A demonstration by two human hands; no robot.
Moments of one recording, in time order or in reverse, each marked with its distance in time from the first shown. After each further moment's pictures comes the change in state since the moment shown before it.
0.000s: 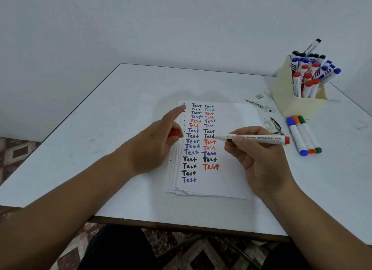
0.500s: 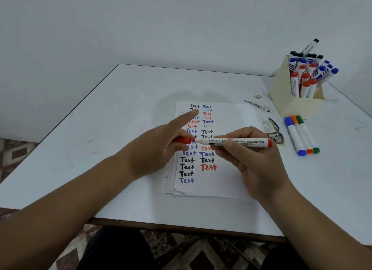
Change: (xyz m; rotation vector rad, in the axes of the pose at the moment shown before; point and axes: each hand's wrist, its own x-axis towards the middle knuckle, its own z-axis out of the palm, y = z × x) left_hand 0.002 0.021 0.000 0.001 -0.025 0.087; right_hand -0.006 -0.003 0.005 -0.055 -0.112 -0.024
